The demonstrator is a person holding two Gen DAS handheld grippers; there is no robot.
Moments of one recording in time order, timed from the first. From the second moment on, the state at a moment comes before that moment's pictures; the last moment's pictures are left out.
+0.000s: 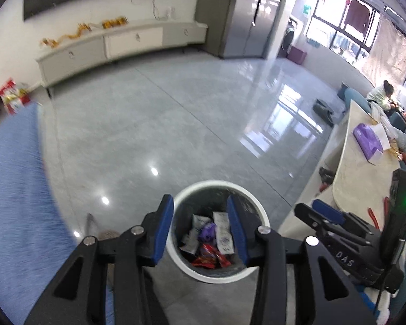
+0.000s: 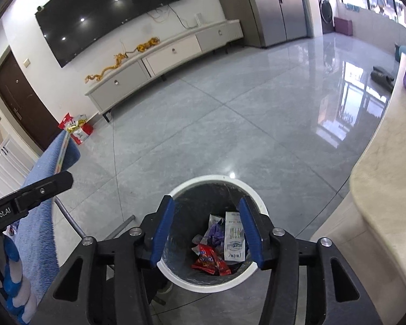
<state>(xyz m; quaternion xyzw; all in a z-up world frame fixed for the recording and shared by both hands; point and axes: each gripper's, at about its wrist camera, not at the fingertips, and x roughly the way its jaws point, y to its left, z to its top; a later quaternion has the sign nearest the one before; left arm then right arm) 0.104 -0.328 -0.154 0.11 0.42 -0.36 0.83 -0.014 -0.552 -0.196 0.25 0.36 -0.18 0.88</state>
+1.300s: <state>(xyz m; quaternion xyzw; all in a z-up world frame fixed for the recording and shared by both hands) -0.010 -0.048 -0.016 0.04 0.17 -0.16 0.97 -0.043 -0.332 -0.003 0.05 0.21 -0.07 0.97</state>
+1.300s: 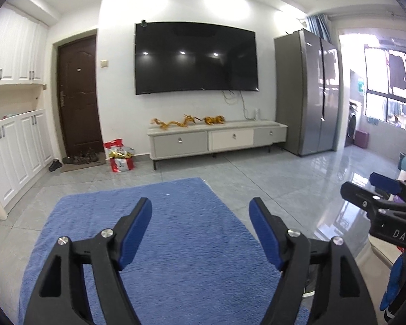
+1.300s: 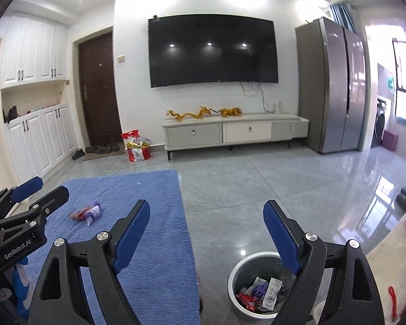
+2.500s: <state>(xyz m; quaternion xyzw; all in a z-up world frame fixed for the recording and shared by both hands) 0.106 0.172 -0.109 0.02 0.32 -0.09 0.94 0.085 -0.207 -0.037 0.01 0.30 0.10 0.95</state>
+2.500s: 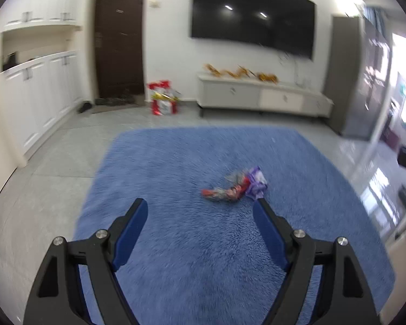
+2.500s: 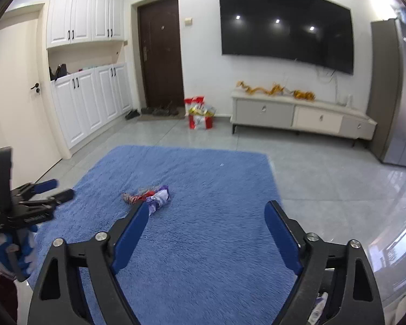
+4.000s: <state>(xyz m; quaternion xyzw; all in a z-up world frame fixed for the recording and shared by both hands) 0.163 0.198 -0.166 0.01 0.39 -0.10 0.92 0.258 -0.087 -0.180 0.11 0.46 0.24 0.85</state>
